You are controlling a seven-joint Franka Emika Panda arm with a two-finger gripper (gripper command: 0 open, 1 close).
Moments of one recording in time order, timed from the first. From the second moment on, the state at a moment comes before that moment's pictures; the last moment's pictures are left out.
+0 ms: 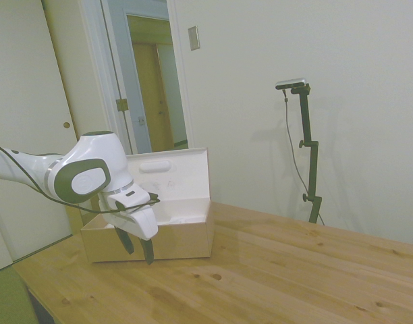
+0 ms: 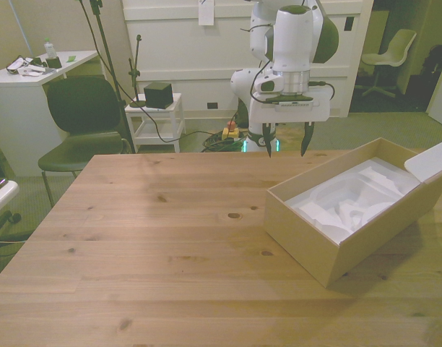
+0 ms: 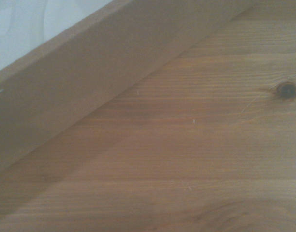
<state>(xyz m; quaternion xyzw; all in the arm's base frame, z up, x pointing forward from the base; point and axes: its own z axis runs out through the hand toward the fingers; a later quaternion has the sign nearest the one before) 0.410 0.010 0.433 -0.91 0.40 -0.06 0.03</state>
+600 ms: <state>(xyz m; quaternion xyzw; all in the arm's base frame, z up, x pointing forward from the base) 0.404 0.057 0.511 -0.93 0.35 -0.13 0.05</state>
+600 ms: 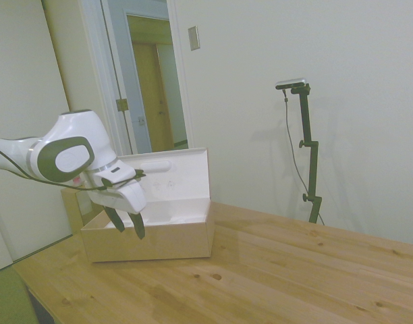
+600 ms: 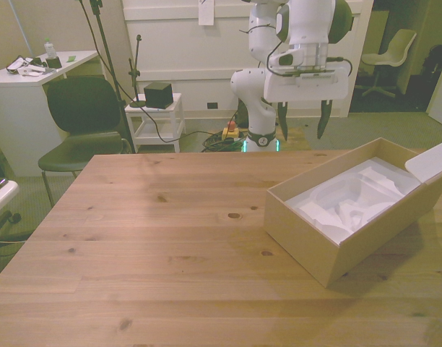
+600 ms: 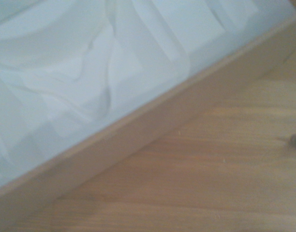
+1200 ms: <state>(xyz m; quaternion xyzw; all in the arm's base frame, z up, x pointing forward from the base) 0.463 0.112 0.596 -0.93 0.26 -0.24 0.04</state>
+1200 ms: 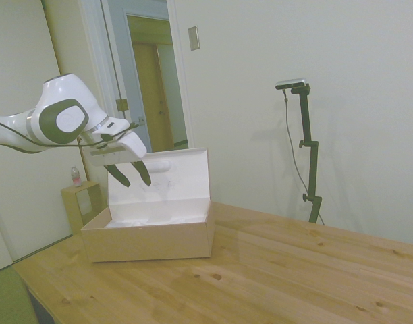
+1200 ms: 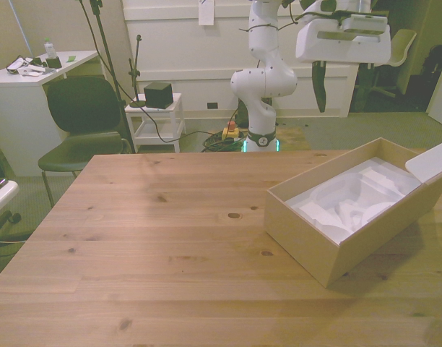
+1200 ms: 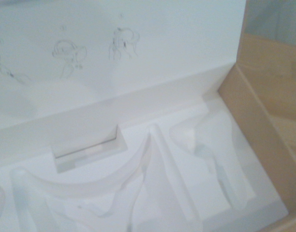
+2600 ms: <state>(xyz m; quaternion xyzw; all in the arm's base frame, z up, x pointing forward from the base) 0.548 0.254 0.650 -0.94 0.14 -0.32 0.05</state>
